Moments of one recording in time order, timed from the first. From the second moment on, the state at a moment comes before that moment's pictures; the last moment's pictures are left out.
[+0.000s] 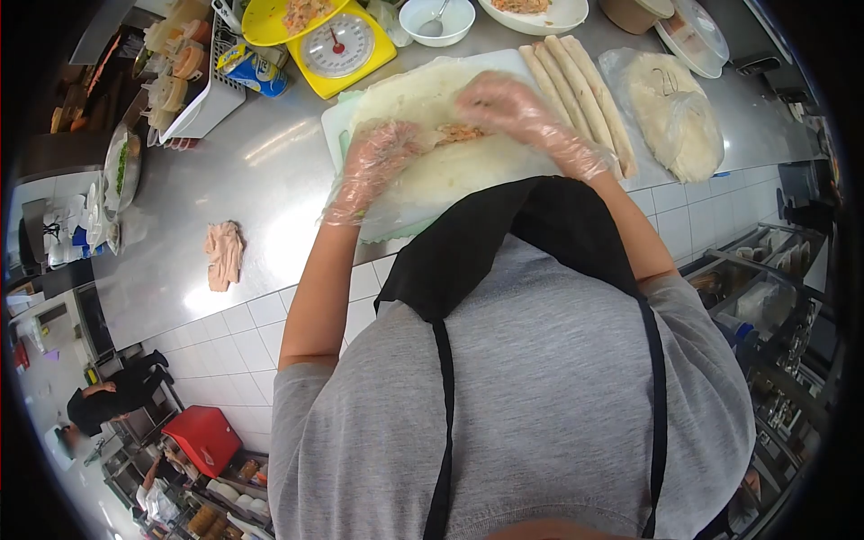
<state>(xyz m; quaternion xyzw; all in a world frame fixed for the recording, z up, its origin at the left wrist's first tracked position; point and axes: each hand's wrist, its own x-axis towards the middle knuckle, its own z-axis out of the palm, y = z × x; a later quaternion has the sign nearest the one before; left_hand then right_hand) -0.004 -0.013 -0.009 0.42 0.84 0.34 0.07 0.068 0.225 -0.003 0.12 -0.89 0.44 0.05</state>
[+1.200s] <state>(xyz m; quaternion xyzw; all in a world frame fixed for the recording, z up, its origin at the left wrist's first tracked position) 0.012 0.023 -0.013 0.41 0.83 0.38 0.06 0.108 0.235 -0.002 0.08 -0.94 0.32 0.11</state>
